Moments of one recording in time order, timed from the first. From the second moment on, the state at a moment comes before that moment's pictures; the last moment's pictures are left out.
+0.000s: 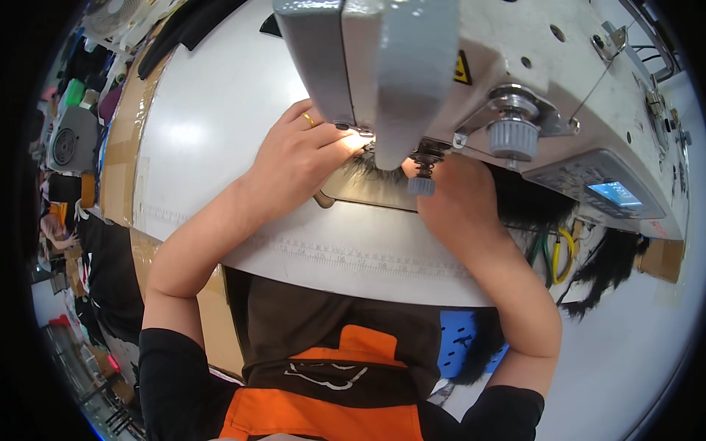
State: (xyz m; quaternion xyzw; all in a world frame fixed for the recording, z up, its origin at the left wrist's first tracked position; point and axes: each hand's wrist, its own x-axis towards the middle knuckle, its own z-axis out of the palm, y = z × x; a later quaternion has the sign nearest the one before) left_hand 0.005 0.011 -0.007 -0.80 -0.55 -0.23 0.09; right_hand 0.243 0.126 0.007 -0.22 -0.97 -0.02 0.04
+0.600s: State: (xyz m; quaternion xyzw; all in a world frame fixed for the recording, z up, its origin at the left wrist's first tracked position) left_hand -0.005 0.017 -0.010 -0.82 -0.49 -0.29 0.07; right_hand 0.251 0.112 0.009 -0.21 -0.97 0.08 0.11
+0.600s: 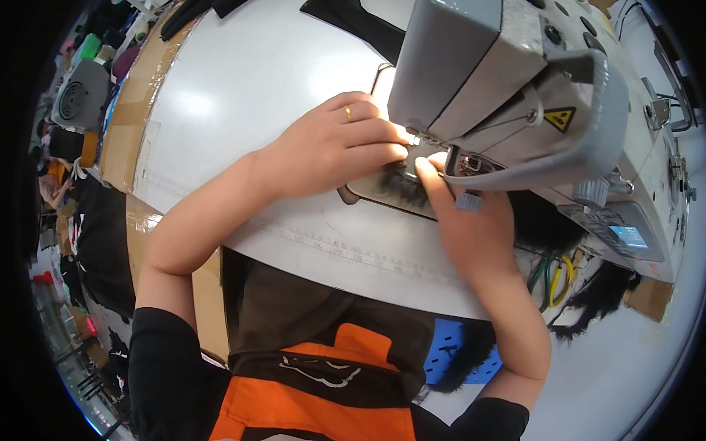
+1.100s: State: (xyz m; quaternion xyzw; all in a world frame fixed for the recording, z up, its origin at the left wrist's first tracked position) left_hand -0.023 0.016 -0.003 -0.82 -0.48 -0.30 0.05; right_hand 0.236 0.103 0.019 -0.10 -0.98 0.01 0.15
